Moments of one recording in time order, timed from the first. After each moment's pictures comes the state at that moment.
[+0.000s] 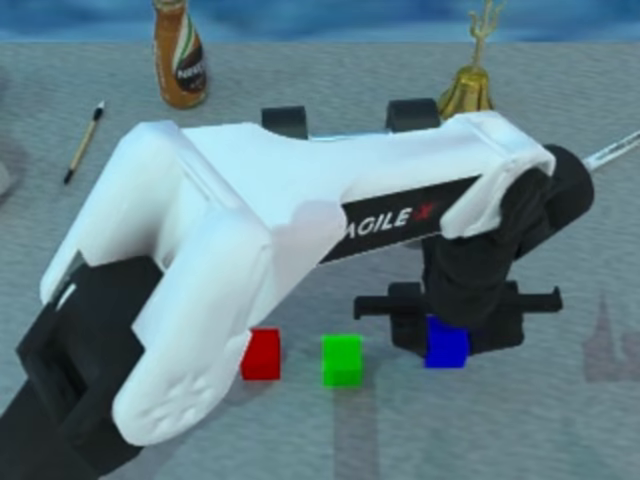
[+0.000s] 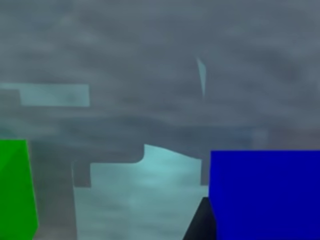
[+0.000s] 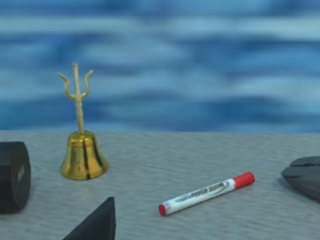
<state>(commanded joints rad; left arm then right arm) -0.96 2.43 2.00 -1.13 -0.01 -0.95 0.01 0.00 0.00 0.00 0.00 0.00</state>
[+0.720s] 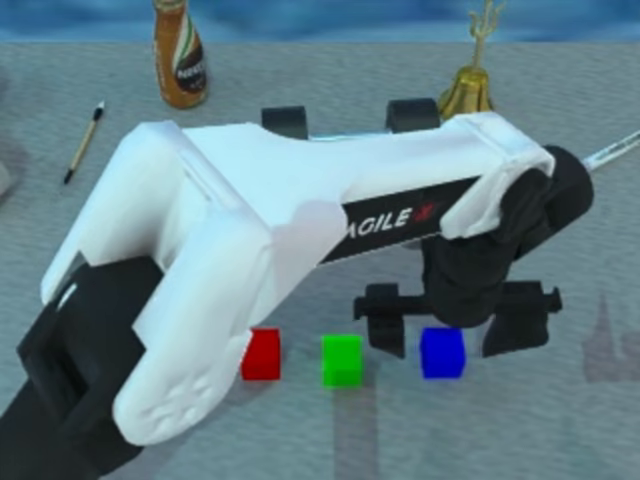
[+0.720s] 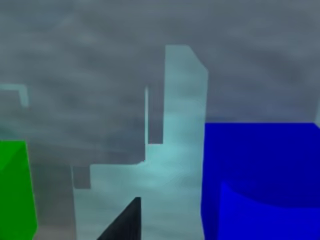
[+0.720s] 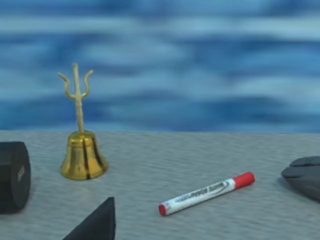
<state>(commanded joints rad) -0.96 2.43 2.00 -1.13 -0.01 -0.95 0.01 0.00 0.00 0.00 0.00 0.00</state>
